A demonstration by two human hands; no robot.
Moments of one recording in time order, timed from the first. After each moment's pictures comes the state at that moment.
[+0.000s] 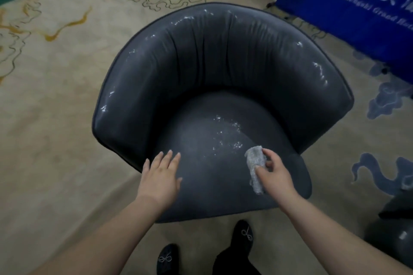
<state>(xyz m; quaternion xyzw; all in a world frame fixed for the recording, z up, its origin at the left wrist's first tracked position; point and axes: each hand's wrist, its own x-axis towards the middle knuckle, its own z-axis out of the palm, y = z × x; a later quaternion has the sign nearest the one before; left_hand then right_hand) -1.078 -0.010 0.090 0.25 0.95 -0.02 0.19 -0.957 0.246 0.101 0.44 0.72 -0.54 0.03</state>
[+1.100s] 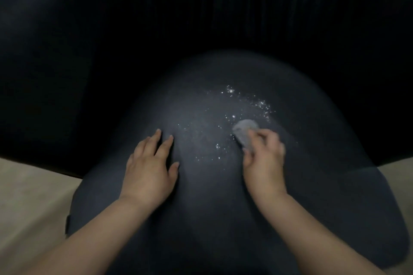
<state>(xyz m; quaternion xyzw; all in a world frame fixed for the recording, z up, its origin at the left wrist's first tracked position) -1.143 0.037 -0.174 0.17 0.97 0.08 0.14 -1.067 0.251 -0.177 0.28 0.91 -0.29 -0.08</state>
